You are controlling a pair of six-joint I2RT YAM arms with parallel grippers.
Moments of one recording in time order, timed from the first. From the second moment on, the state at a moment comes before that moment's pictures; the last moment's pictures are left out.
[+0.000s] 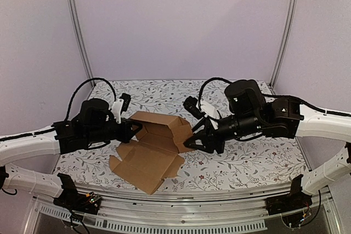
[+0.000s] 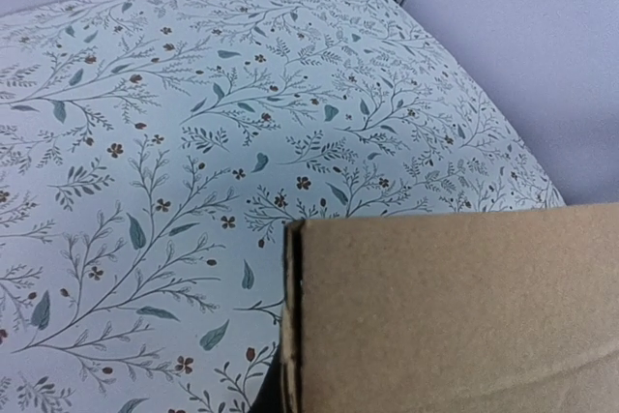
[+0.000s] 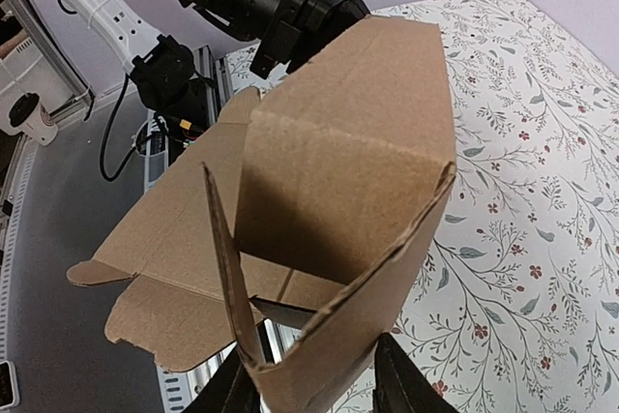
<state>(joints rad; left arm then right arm) -0.83 1.04 0.64 -0.10 -0.04 -0.44 1.14 1.31 1.14 -0.39 -0.23 0.07</state>
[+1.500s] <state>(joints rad) -0.81 1.11 0.70 -0.34 -0.28 -0.62 1.26 1.72 1.41 -0.38 0.46 0.25</state>
